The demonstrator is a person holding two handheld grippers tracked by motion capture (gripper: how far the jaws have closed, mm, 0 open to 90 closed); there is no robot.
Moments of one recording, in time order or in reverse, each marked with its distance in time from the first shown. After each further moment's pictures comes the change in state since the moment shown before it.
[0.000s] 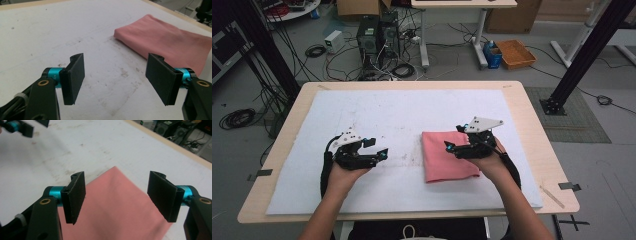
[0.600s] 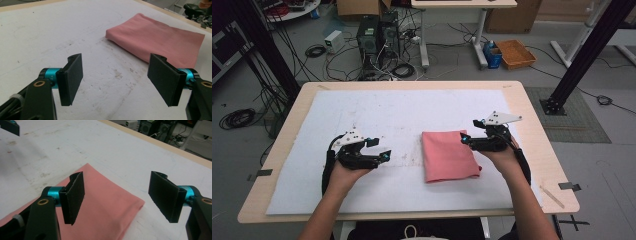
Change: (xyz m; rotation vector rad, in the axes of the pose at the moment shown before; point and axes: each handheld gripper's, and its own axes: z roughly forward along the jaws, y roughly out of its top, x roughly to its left) left arm 0.002 -0.002 0.007 0.017 -0.055 0.021; right arm -0.040 -0.021 -0.015 -0.015 -0.081 0.101
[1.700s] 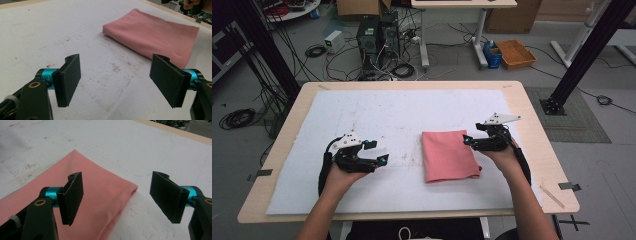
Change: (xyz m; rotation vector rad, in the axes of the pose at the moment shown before) left arm 0.003 -0.008 -0.006 0.011 -0.021 0.020; right arm -0.017 -0.020 0.017 0.060 0.014 0.057
